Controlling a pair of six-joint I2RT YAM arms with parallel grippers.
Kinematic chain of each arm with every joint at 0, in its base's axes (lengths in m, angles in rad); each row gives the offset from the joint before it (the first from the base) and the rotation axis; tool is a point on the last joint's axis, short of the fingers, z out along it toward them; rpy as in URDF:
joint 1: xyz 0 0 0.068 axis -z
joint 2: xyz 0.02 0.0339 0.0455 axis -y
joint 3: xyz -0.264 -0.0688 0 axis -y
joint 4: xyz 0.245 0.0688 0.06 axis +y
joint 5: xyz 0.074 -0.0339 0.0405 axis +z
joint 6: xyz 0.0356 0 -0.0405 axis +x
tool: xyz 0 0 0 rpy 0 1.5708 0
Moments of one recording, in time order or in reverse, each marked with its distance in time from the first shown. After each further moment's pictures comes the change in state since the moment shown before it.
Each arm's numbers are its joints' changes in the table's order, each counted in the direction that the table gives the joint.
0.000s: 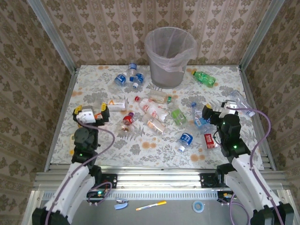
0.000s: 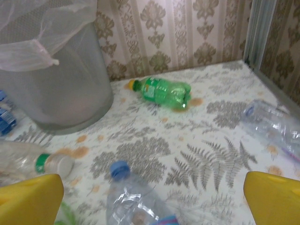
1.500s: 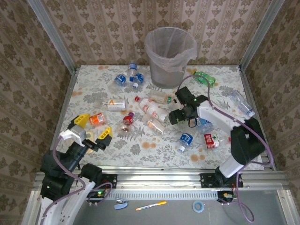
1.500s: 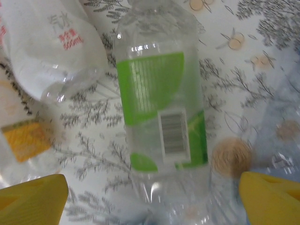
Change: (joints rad) left arm 0.145 0.399 0.457 0.808 -0.511 -0.045; right arm -0.335 -1.021 0.758 0.696 0.184 -0.066
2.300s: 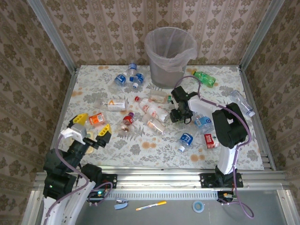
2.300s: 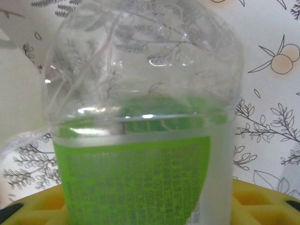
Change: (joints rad) left arm -0.049 0.000 -0.019 0.007 0.034 -0.002; right arm 0.047 -0.247 0.088 -0.047 0.043 -0.021
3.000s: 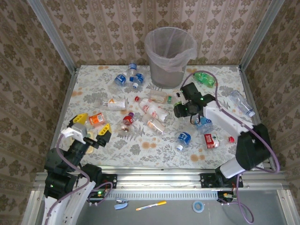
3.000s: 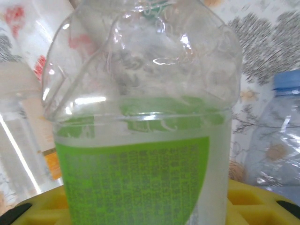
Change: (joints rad) left arm -0.019 -0.005 -0.006 0.002 0.000 0.000; right arm -0.002 0.392 -0.114 -0.026 0.009 0.041
